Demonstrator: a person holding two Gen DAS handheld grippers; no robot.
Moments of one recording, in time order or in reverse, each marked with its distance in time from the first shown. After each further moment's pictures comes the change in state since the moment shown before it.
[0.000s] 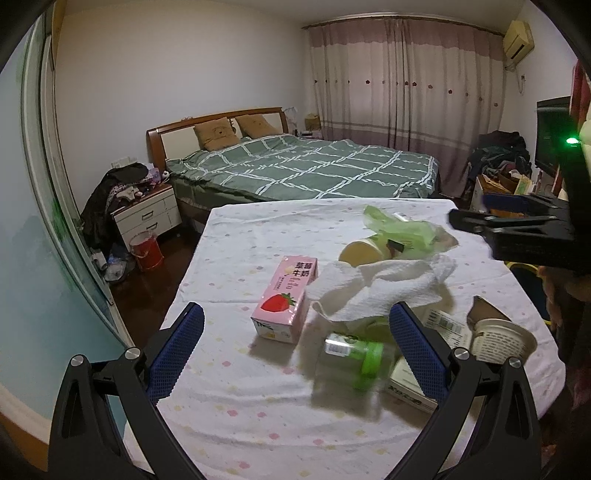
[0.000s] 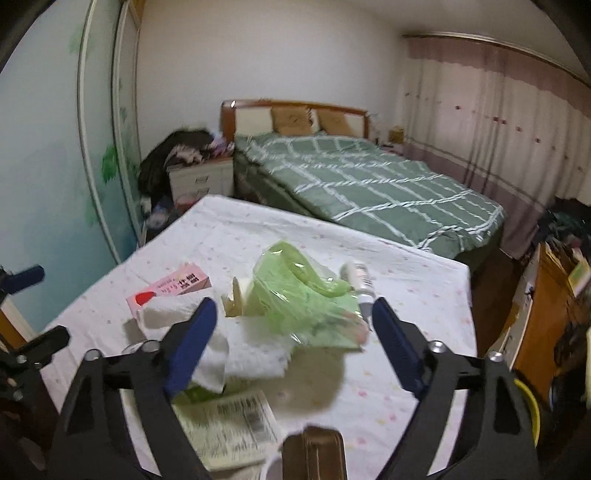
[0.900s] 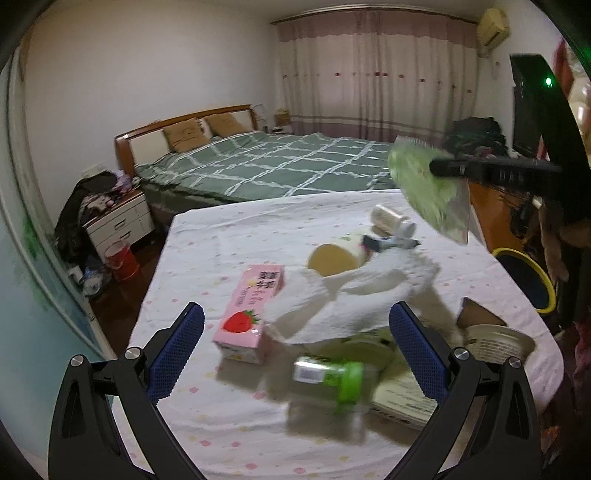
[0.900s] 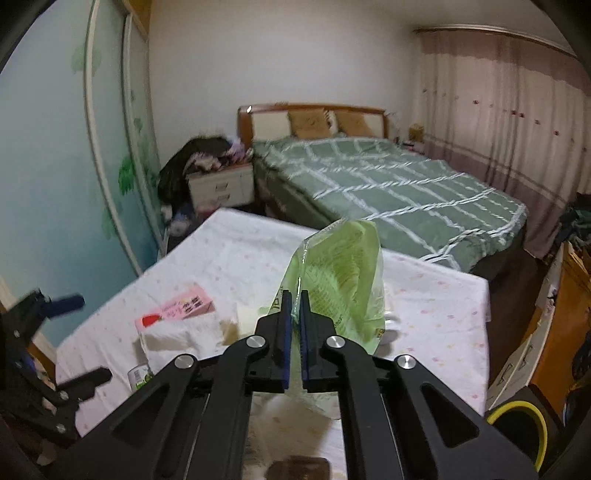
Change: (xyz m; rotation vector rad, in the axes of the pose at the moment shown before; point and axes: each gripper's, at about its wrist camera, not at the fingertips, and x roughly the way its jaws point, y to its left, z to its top) left arm 0.035 -0.026 0.011 0.085 0.013 -0.115; right arm -0.011 -0.045 0.022 0.058 -0.050 0.089
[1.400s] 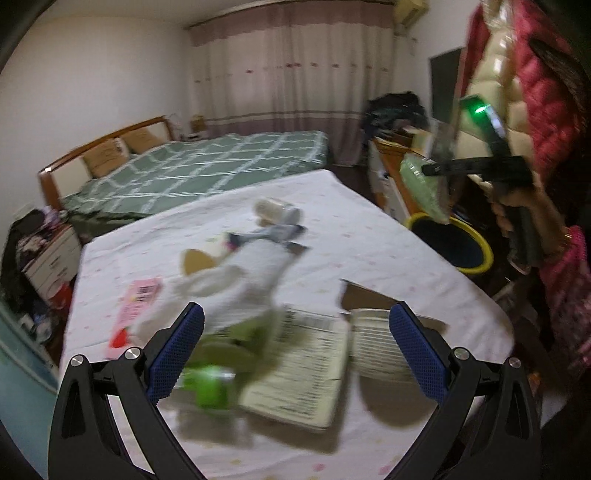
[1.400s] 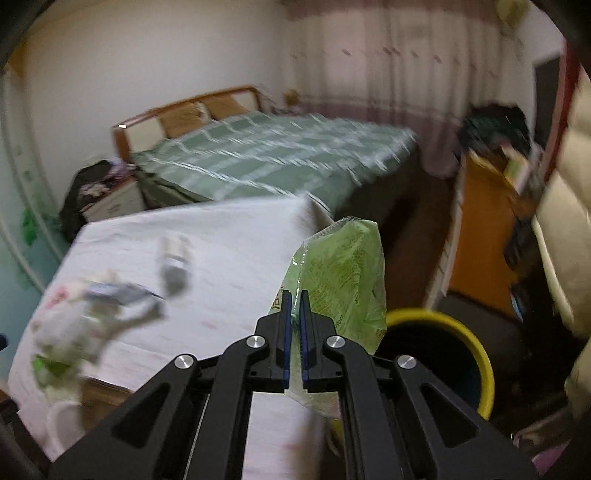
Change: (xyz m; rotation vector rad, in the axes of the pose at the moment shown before) left arm 0.003 -0.096 -0.008 0.196 0.019 -0.282; right arm -0.050 -0.196 -0.100 0.344 0.108 -0.338
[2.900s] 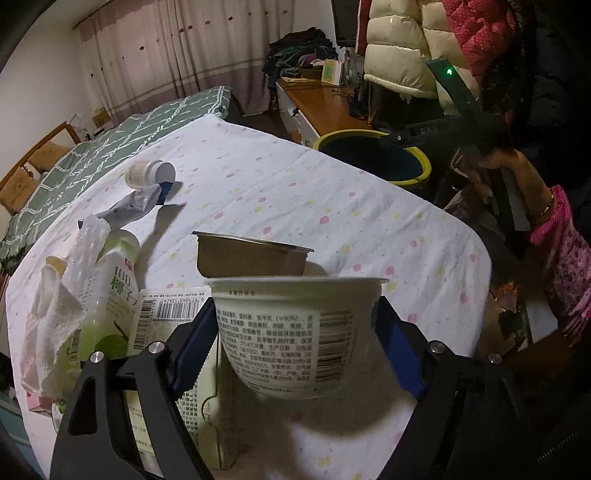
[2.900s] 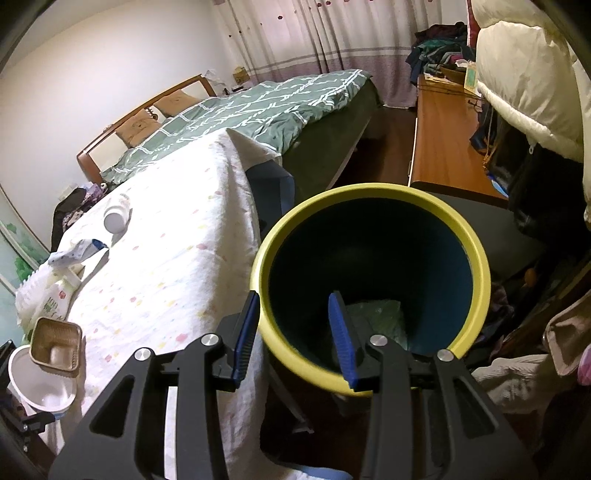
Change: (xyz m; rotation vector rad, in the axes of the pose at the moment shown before) left arm 0.069 -0.072 -0.022 0.268 0.204 -0.254; right arm 0.000 -0.079 -0.110 0.246 0.089 0.017
